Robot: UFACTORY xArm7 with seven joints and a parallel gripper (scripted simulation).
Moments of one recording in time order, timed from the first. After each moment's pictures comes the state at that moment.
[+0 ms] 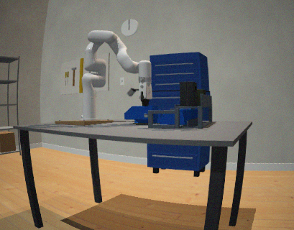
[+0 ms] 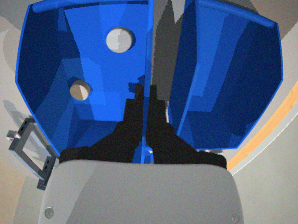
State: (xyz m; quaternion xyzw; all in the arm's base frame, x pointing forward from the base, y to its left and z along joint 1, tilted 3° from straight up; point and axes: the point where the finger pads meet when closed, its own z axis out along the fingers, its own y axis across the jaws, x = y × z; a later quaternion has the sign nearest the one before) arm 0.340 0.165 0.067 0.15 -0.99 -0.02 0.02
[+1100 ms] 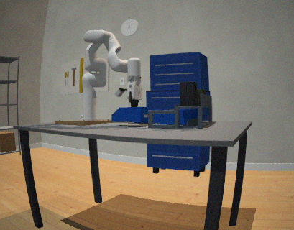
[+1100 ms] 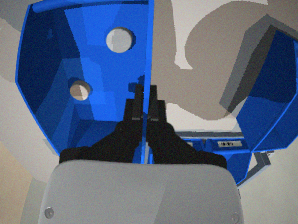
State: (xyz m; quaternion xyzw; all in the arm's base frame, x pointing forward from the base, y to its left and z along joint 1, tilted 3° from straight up) arm 0.370 0.036 0.058 0.15 -0.99 -0.02 0.02
